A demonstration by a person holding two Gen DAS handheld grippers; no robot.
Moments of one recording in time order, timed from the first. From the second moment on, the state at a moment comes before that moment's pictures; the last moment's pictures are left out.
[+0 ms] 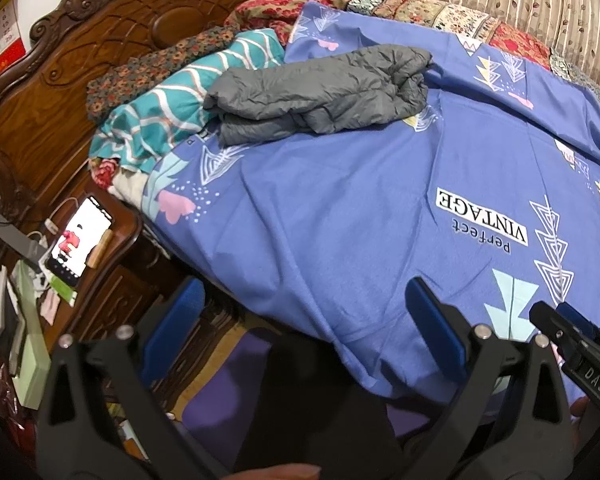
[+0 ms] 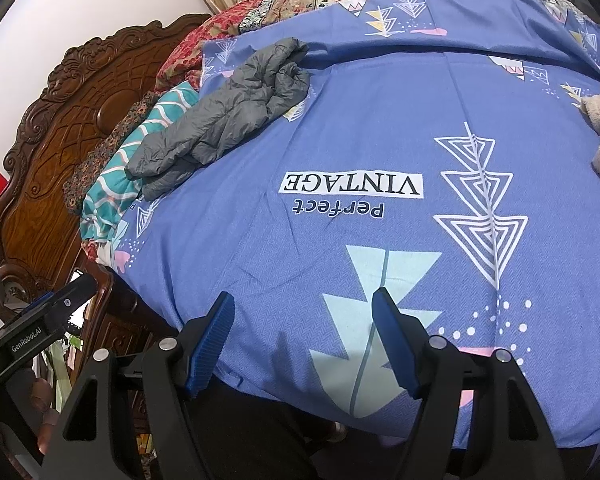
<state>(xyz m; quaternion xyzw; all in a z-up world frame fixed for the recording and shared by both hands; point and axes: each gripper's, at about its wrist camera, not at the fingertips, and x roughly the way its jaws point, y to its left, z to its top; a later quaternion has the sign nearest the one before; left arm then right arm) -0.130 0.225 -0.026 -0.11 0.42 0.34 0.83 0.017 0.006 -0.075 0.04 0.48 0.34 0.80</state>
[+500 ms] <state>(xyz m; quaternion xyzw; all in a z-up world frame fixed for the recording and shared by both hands) -0.107 0.213 -0.019 -0.07 0.42 0.31 0.85 0.018 -0.005 -0.078 0.06 0.48 0.33 0.81</state>
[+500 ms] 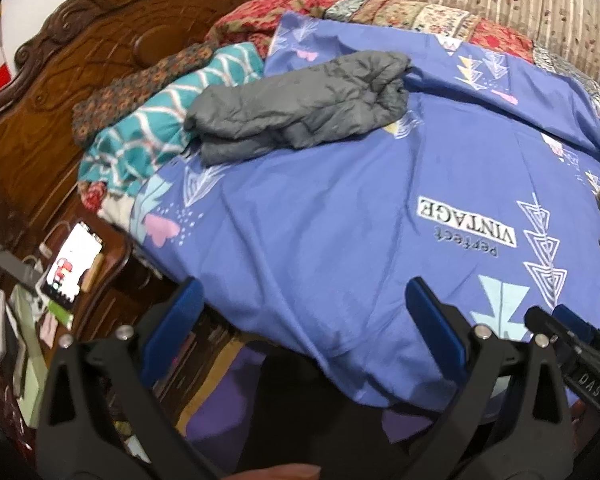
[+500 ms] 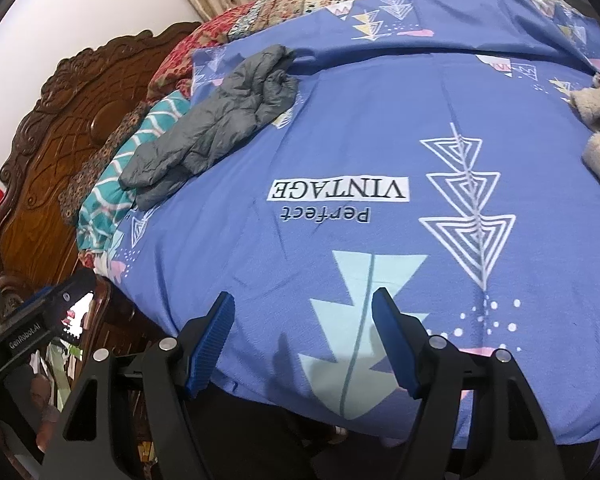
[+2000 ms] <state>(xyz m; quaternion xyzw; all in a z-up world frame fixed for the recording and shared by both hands) -0.057 0.170 0.027 -0.02 0.35 0.25 0.90 0.039 -0.041 -0.052 0.06 0.44 0.28 0.85</state>
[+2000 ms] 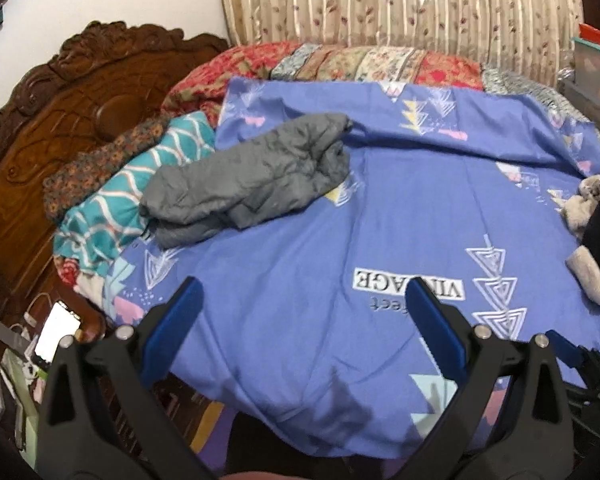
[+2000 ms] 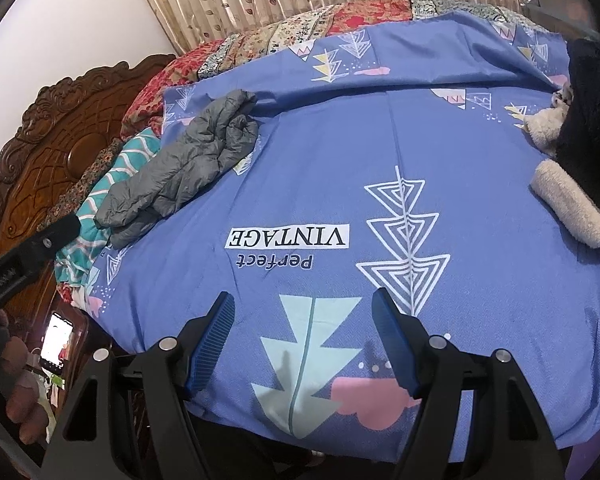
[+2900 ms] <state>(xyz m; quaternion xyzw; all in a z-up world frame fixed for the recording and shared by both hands) -0.070 0.171 0.038 -0.02 0.33 0.26 0.91 0.034 -0.039 -0.056 0.06 0.45 0.28 0.85</state>
